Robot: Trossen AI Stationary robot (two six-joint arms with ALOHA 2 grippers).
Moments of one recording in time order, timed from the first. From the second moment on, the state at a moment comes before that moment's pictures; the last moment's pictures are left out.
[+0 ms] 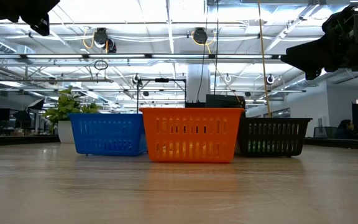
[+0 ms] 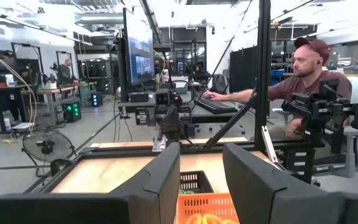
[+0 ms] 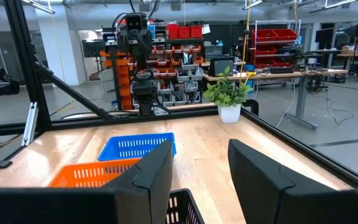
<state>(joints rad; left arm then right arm) 0.01 0.01 0.32 -0.16 0.10 0.03 -0.16 0.01 0.01 0.07 0.00 0.05</state>
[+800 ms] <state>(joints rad) 0.01 0.00 0.04 0.13 0.10 -0.03 -0.16 0.01 0.01 0.07 0.00 0.05</state>
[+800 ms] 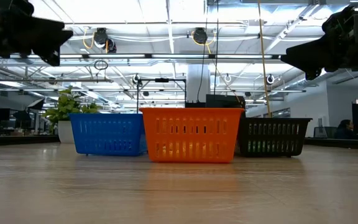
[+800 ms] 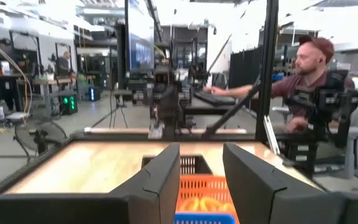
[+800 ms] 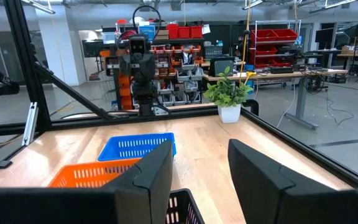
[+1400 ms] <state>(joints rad) 0.01 0.01 0.01 0.03 0.10 0.06 -0.16 0.01 0.01 0.07 0.00 0.05</state>
